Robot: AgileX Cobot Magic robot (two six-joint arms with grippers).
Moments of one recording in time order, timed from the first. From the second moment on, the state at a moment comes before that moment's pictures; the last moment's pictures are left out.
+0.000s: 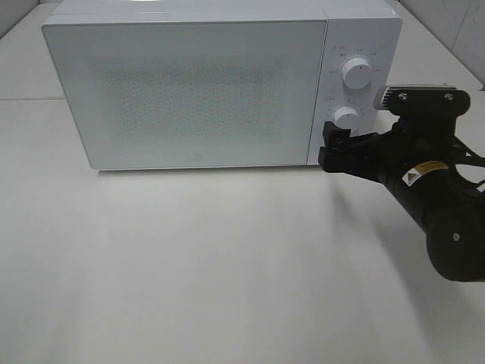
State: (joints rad) left arm -0.02 0.00 -0.50 -0.15 1.05 0.15; right arm 0.53 1.87 -0.47 0.50 -1.21 -0.10
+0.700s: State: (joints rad) left arm -0.02 0.00 -0.50 -0.15 1.05 0.15; right arm 0.53 2.02 -0.64 0.50 -1.21 -0.10
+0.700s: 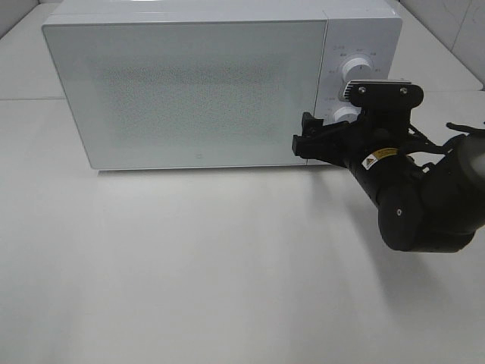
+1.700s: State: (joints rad) left arm -0.02 0.00 -0.50 -0.15 1.05 0.15; right arm 0.53 2.07 -0.70 0.55 -1.21 -0.16
